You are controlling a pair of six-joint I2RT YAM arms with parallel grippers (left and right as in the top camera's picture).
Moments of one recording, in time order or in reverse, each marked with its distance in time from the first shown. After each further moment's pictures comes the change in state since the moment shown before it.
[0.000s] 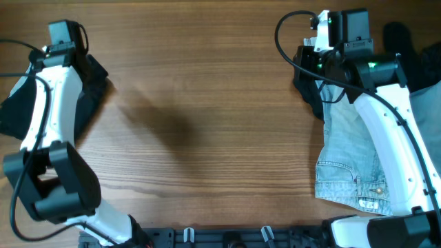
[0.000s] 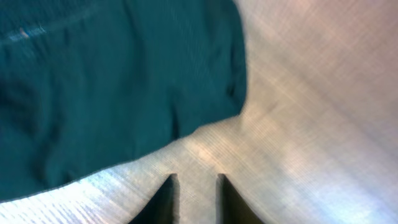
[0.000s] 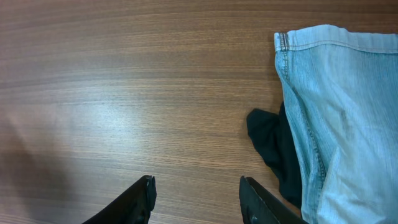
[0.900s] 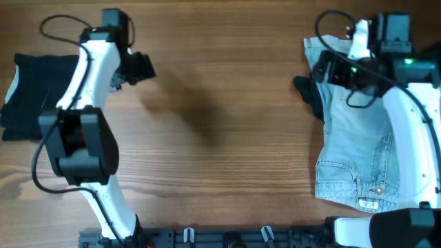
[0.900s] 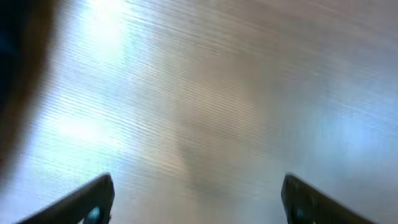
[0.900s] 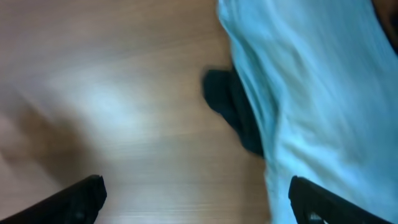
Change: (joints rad) left arm -0.201 0.238 0.244 -0.212 0.139 0.174; right arm -0.229 0.002 -0.002 -0.195 -0.095 -0.019
